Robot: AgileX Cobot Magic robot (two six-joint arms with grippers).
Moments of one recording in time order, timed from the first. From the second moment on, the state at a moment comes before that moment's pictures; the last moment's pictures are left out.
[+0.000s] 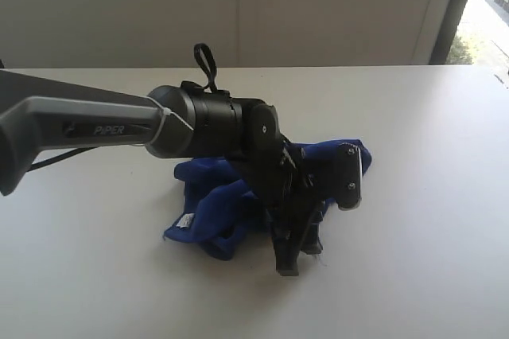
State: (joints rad) left arm -0.86 2.14 -1.54 -0.42 0.62 1.25; right arm -0.06 0.00 0.00 -0.04 0.23 0.13
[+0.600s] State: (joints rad) left arm -0.86 2.17 -1.55 -0.44 0.62 1.22; right arm -0.06 0.00 0.00 -0.04 0.23 0.14
